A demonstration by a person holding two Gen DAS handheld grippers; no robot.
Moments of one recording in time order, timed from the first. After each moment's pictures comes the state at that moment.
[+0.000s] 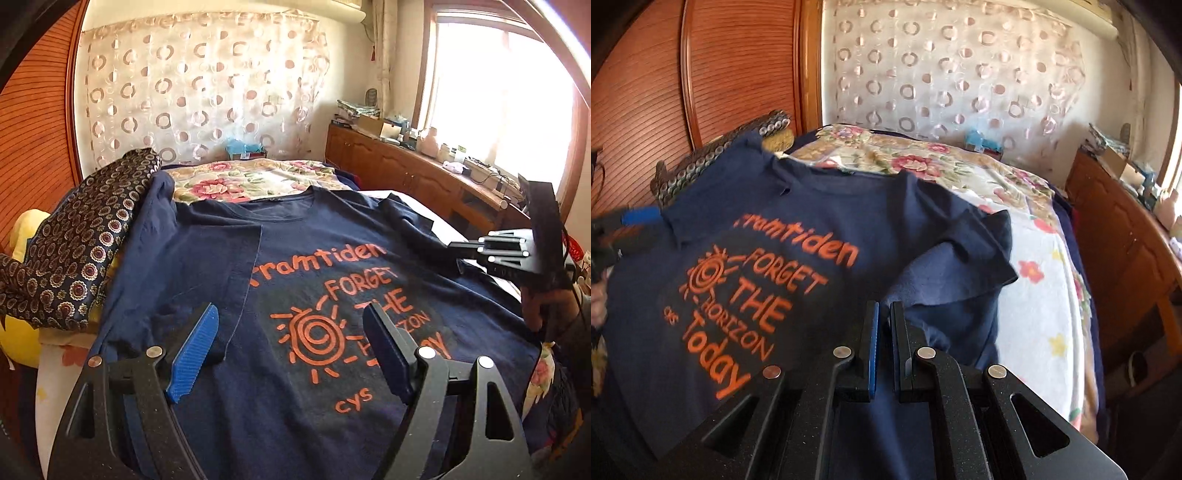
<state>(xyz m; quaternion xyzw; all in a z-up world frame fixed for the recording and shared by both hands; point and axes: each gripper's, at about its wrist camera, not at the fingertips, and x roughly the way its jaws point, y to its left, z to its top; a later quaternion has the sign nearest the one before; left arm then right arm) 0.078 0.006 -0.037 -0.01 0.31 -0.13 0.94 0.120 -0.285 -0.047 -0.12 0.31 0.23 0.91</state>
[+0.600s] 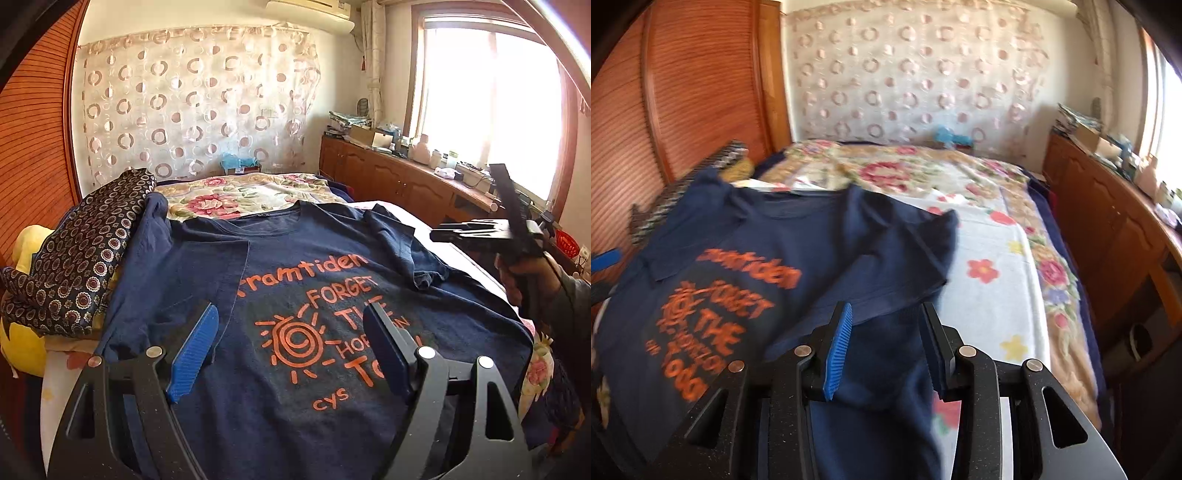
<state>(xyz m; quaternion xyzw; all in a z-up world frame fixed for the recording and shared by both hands) 0.062 -0.007 -0.028 -0.01 0.29 -0.14 0.95 0.158 -0.333 -0.029 -0.06 0.32 0.18 0.93</state>
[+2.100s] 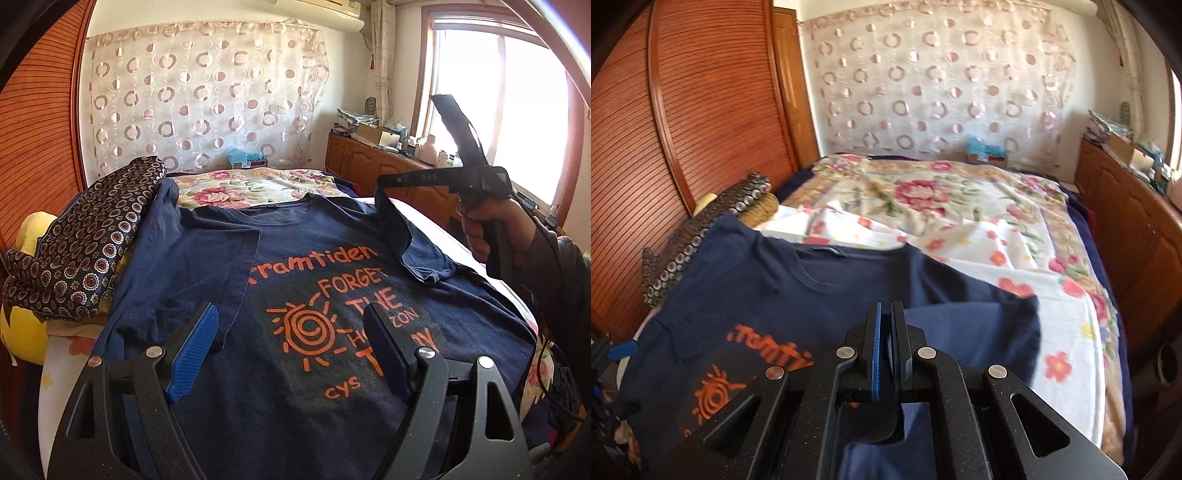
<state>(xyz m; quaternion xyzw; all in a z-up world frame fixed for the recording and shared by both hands) 0.058 0.004 -0.035 -0.02 0.29 -0.13 0.95 0.198 -0.231 0.010 -0.04 0.29 0.24 0.92</state>
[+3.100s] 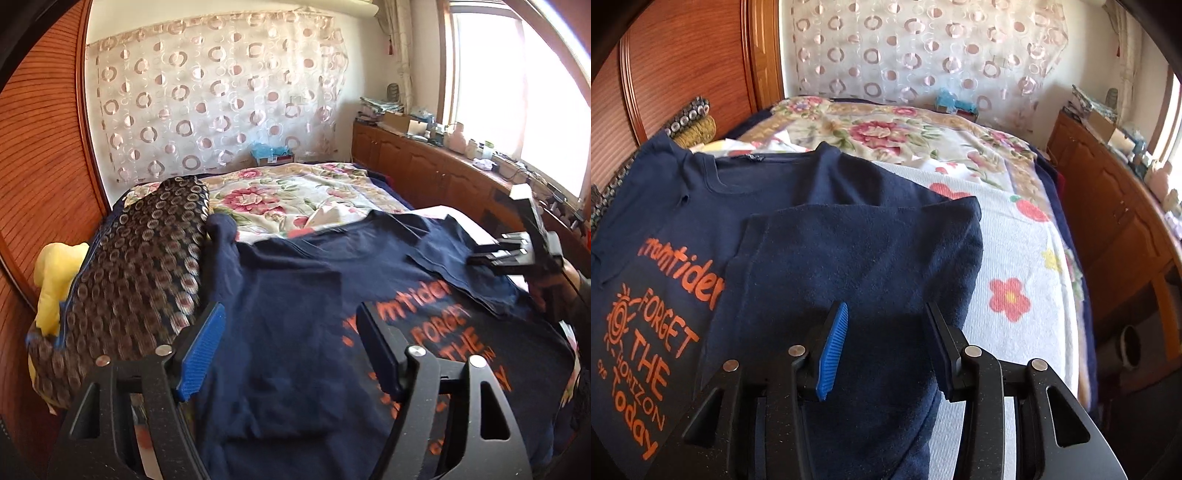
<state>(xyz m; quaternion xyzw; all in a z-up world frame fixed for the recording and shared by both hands) 0.158 0.063 -0.011 0.02 0.32 -0.09 0.94 0.250 -0.254 -0.056 -0.11 0.38 0.17 0.90</state>
